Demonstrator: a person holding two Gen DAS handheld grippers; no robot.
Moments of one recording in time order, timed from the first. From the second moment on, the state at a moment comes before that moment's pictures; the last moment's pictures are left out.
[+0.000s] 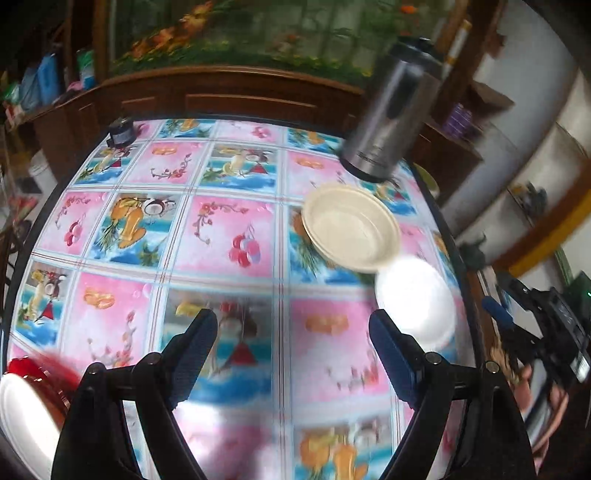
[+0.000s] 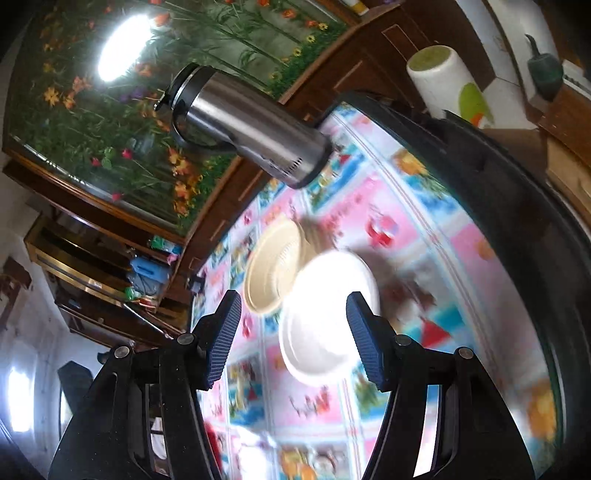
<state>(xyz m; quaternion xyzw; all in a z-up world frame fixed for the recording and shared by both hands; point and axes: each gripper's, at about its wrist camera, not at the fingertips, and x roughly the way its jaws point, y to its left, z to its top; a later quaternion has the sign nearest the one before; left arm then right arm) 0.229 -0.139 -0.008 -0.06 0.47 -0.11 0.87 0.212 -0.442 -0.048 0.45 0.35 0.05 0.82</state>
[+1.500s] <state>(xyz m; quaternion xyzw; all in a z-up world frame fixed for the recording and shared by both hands) 0.375 -0.197 -0.092 -0.04 0.55 -0.07 0.83 0.383 -0.381 -0.097 0.36 0.47 0.05 0.80</state>
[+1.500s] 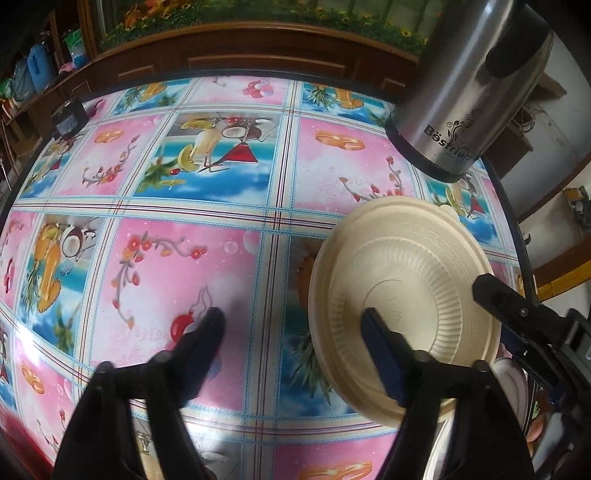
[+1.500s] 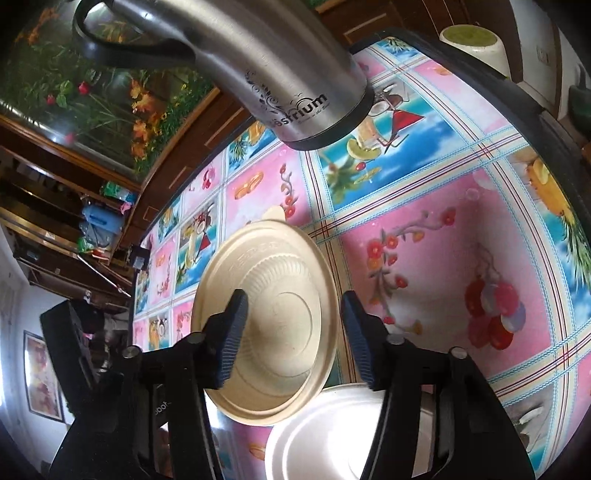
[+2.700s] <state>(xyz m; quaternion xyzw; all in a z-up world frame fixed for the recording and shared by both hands) 0.238 -0.058 -0.028 -0.11 0.47 -0.04 0.88 0.304 -0.244 -0.042 0.30 0.45 0.16 0.82</state>
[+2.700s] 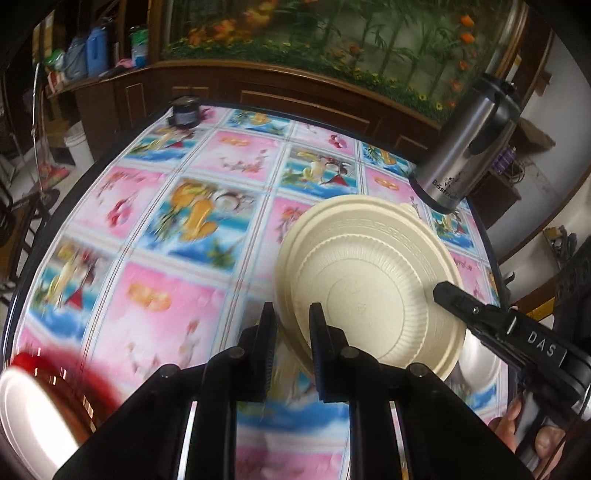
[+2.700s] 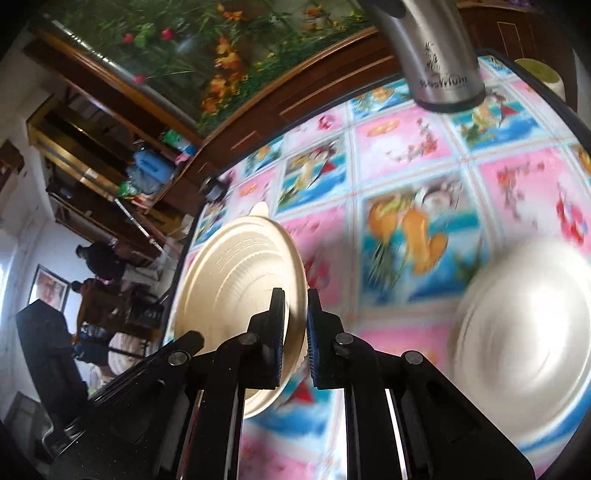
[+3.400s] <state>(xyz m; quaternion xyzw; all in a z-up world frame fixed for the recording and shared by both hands) 0.064 0.093 -0.005 -0.11 0.41 0.03 0.90 0.158 -0.082 -0.015 0.25 0.46 0.26 0.81</state>
